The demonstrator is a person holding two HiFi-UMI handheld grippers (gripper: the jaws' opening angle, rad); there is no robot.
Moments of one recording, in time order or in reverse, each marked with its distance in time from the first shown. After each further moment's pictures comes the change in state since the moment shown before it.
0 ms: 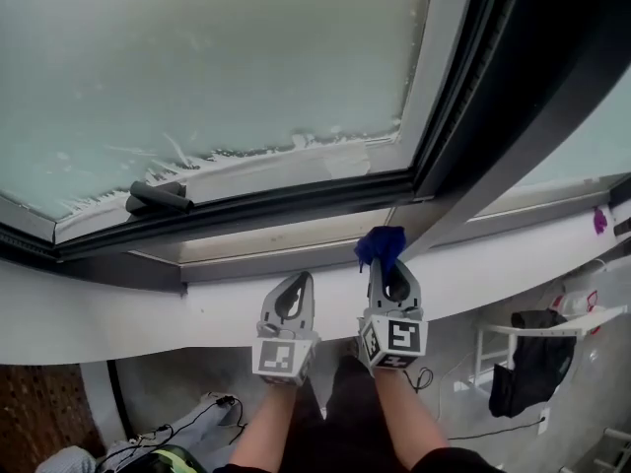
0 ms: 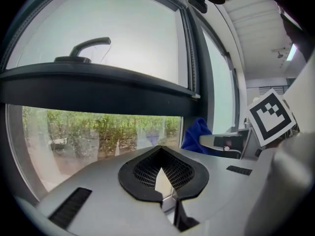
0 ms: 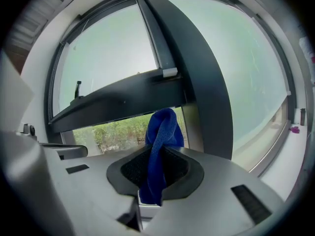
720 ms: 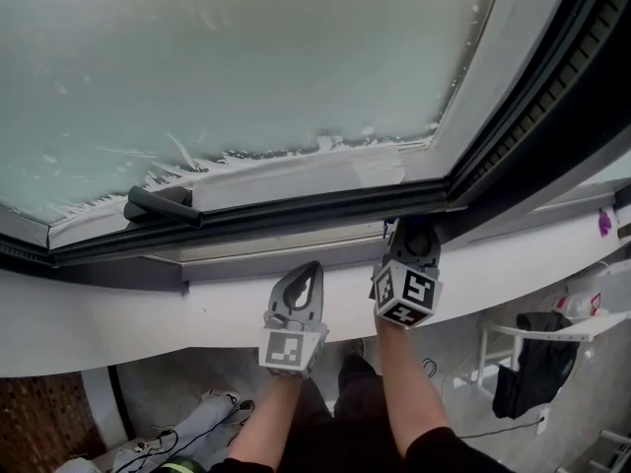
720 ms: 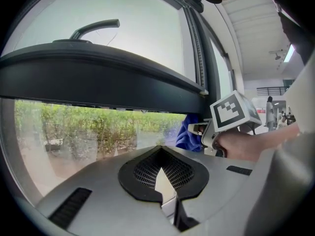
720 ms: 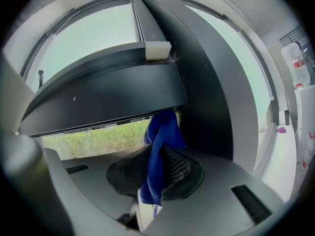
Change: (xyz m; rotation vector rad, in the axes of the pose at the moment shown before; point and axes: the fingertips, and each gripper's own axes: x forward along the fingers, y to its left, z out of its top) left arm 0.032 0.028 -0.006 0.014 -0.019 -0.037; right arm 0.090 -0.038 0.032 0.034 -0.129 -0.211
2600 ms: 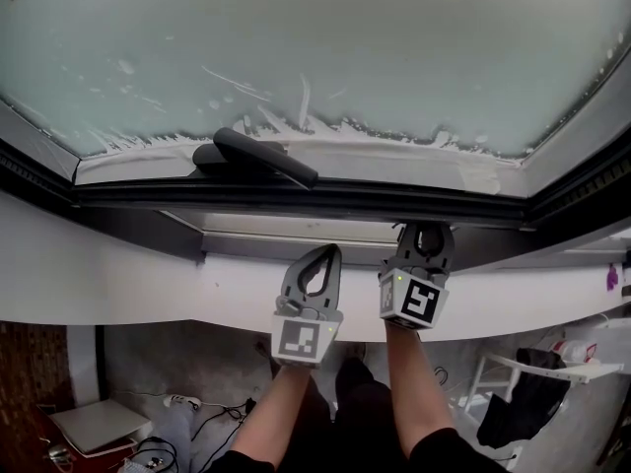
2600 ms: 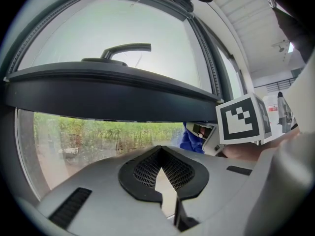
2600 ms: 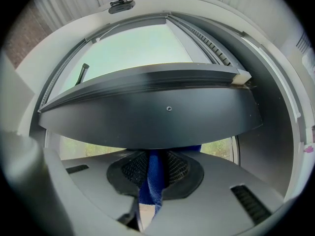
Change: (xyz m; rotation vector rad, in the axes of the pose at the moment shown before) left arm -0.037 0.071 0.019 0.021 -0.139 0.149; right arm -0.007 0.129 0.028 -0.151 -0.255 0.220
